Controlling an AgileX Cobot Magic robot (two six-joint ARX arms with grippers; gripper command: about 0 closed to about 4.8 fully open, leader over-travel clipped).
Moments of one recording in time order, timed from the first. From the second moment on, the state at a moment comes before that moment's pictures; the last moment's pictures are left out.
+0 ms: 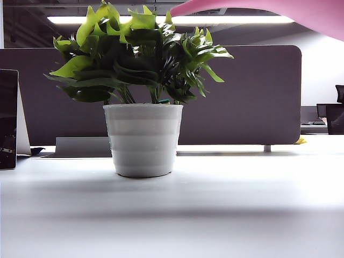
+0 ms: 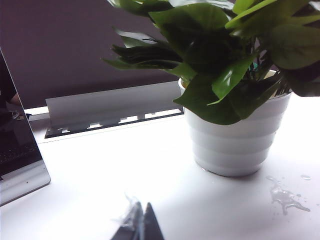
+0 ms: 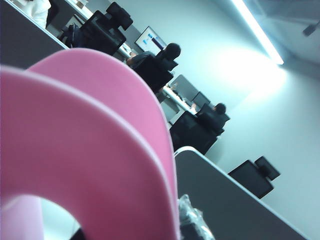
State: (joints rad) left arm -0.19 0.00 0.01 0.03 0.09 0.10; right arm 0.17 0.88 1.06 0.00 0.31 -0.80
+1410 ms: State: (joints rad) left arm -0.19 0.00 0.01 0.03 0.09 0.10; right arm -0.31 0.95 0.31 0.75 -0.12 0.11
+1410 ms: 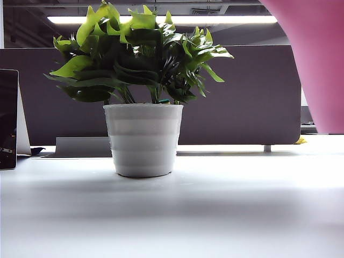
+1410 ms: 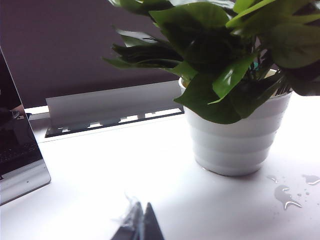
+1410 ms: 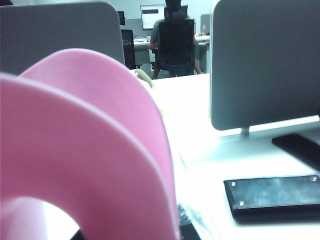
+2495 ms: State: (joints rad) left arm -0.19 0.00 0.01 0.03 0.09 0.10; right arm -0.31 1.53 0.30 1.33 -0.13 0.07
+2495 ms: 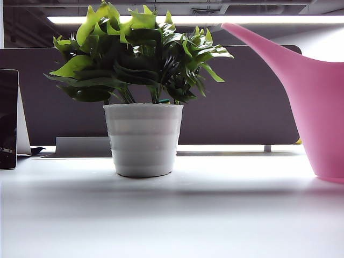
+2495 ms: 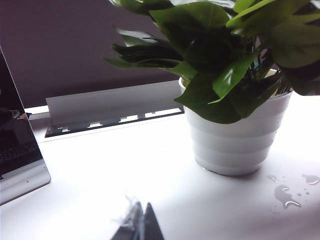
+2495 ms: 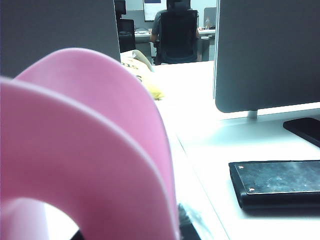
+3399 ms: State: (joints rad) left arm -0.19 0.00 0.01 0.03 0.09 0.10; right arm -0.32 1.53 0.31 1.25 -0.18 0.10
